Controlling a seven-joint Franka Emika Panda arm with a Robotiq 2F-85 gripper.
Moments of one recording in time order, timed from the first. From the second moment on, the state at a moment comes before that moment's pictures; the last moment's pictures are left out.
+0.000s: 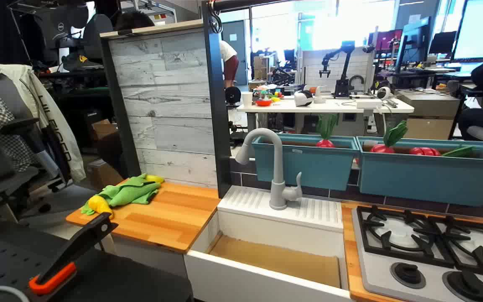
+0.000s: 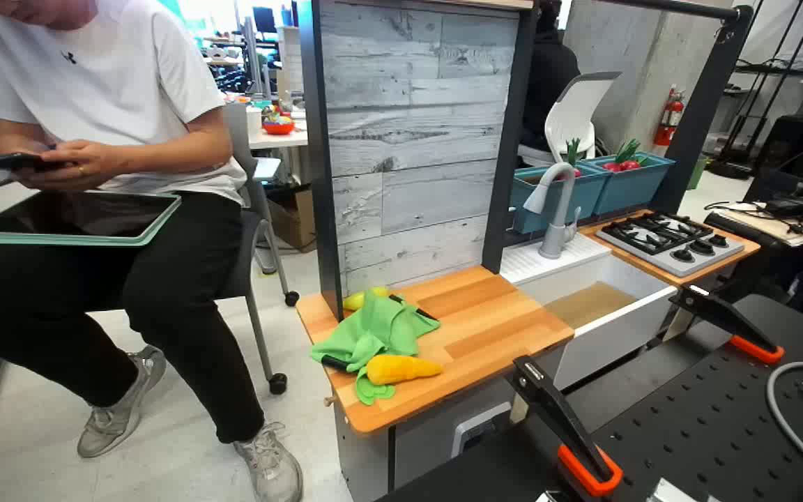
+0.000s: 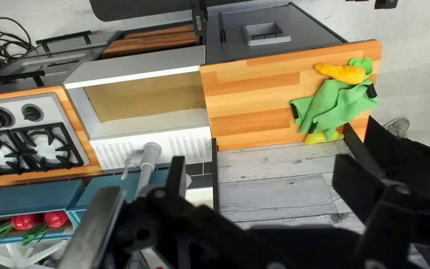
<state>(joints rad) -0.11 -0.75 -0.10 -2.81 -0.09 2.33 -0.07</state>
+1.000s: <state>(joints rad) -0.13 -0.61 -0.13 -2.80 -0.09 2.37 -0.06</state>
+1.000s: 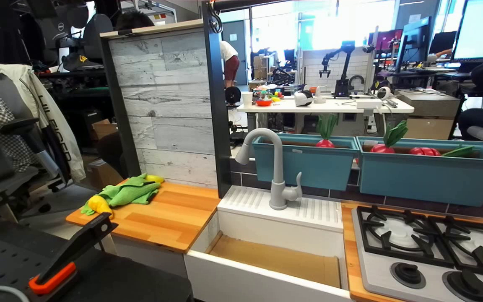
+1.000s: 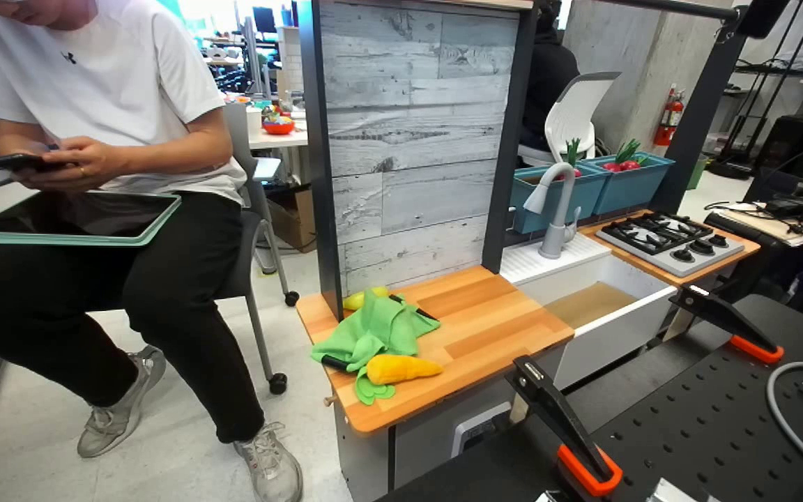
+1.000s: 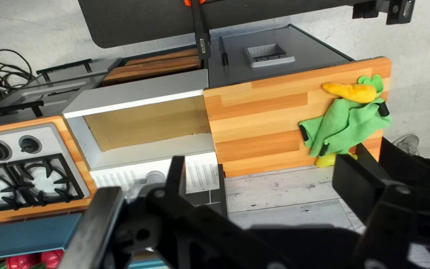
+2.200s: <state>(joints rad) -0.17 0.29 -0.14 -2.29 0.24 2.71 -0.03</state>
